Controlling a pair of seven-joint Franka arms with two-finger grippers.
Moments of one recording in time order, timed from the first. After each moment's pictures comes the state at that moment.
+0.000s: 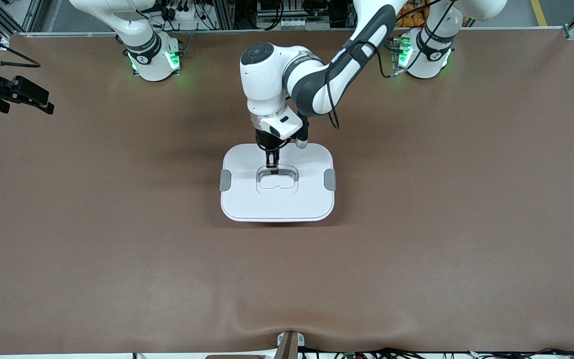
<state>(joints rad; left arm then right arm) -0.82 0.61 -0.13 -1.44 0.45 2.16 -2.73 0.04 -0.05 -0.03 -1.54 0.00 1.39 0.03</state>
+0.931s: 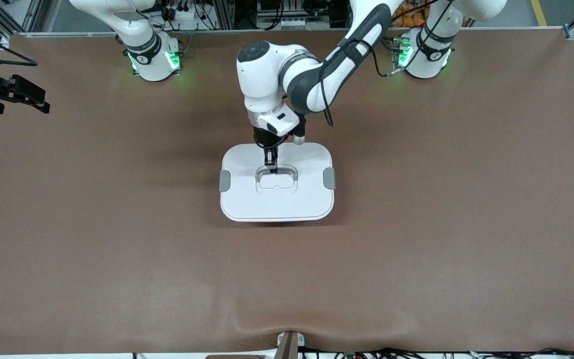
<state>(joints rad) -0.84 0.61 -0.12 -1.45 0.47 2.16 -2.77 0.04 -0.05 -0.04 -1.54 -0.01 1.39 -0.01</state>
